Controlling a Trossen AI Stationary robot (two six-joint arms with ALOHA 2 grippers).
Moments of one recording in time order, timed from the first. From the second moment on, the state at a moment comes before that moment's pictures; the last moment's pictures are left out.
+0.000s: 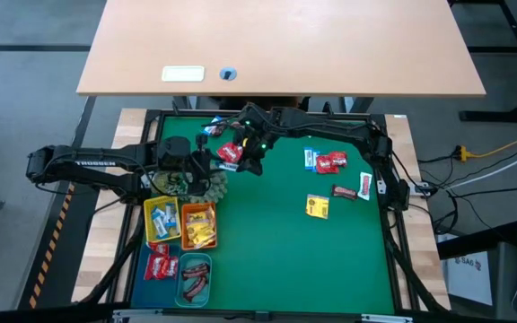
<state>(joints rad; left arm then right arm) 0.17 0.96 0.65 -0.19 -0.07 0.43 -0.27 2.13 2.01 -0.81 -0.60 0.00</state>
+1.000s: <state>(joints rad) 0.17 0.89 0.67 -0.43 -0.01 0.09 -0.28 2.13 2.01 -0.94 -0.50 0.00</state>
